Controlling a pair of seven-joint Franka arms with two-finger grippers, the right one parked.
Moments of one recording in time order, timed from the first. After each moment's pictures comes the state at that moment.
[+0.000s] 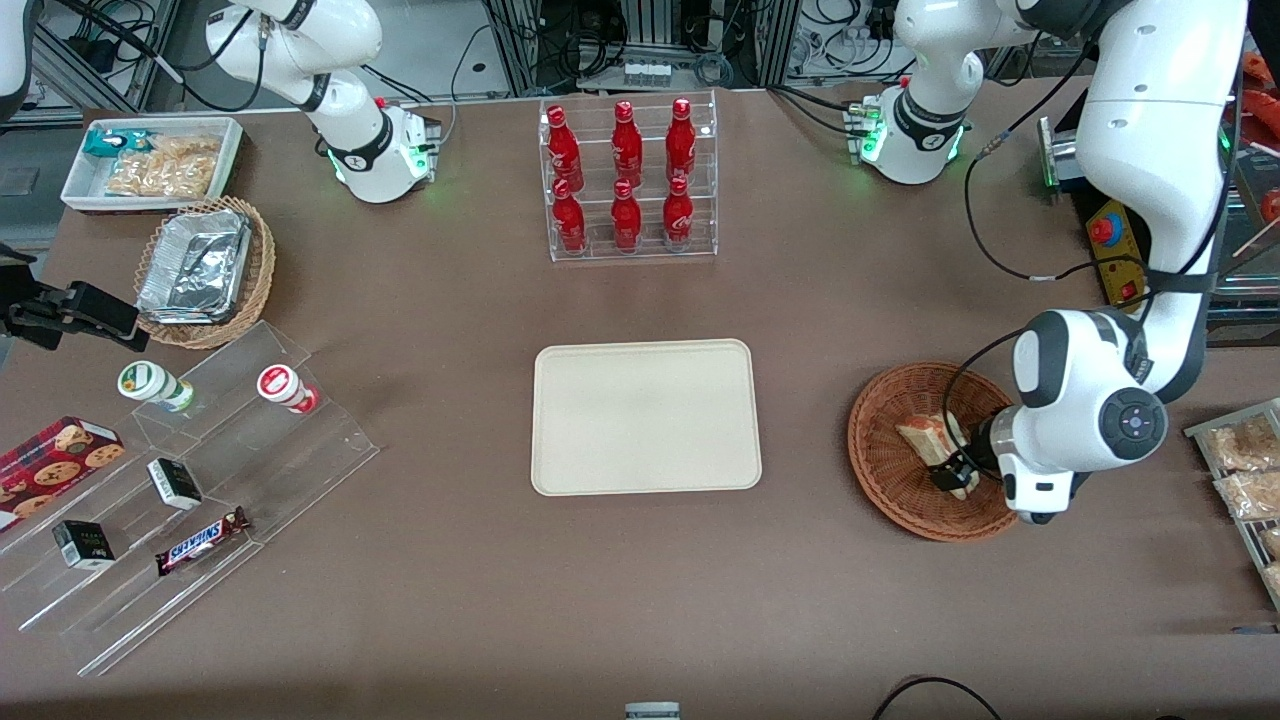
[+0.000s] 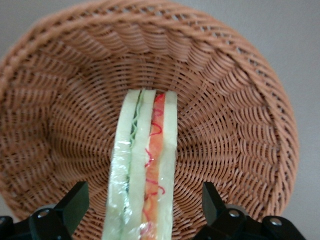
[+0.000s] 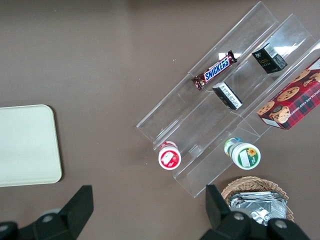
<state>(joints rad) 0.07 0.57 -0.17 -1.74 0.00 2.15 -0.81</state>
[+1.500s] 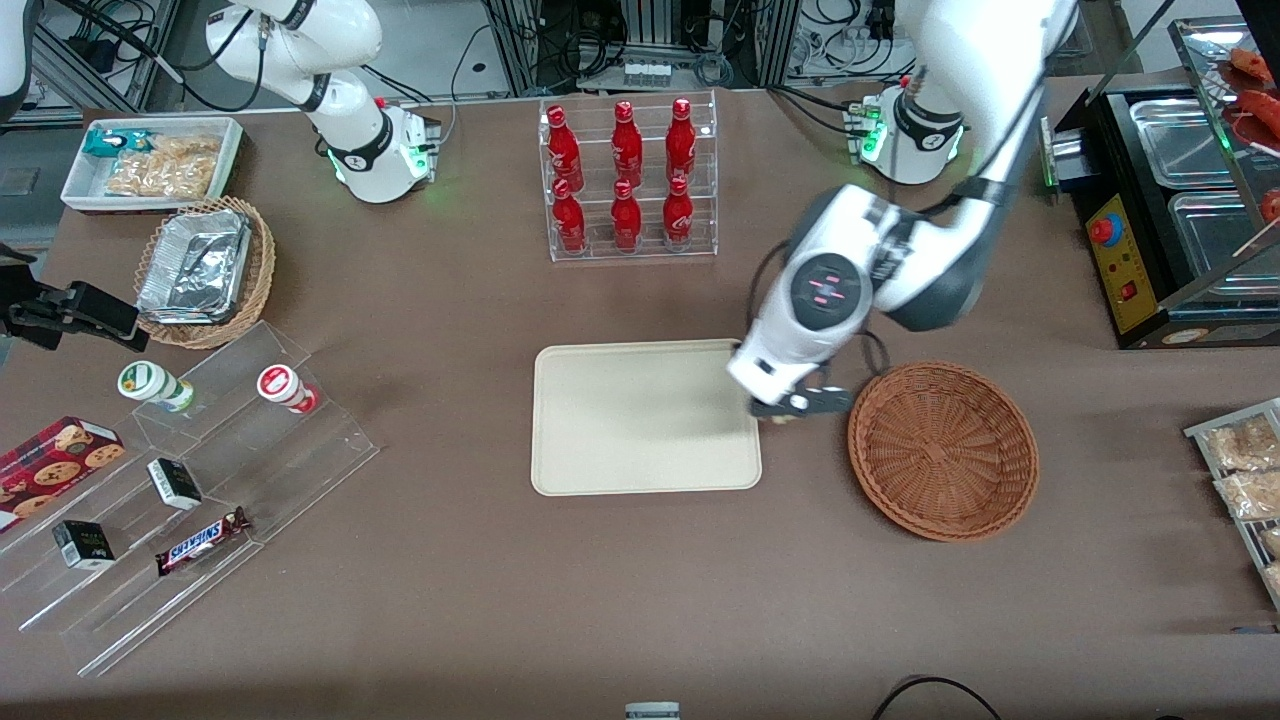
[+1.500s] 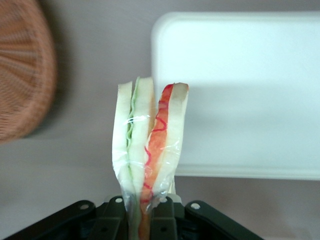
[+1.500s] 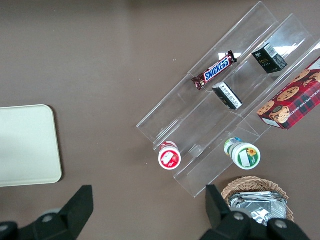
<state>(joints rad) -0.45 0.43 -0.19 -1.65 -0.01 1.89 -0.64</state>
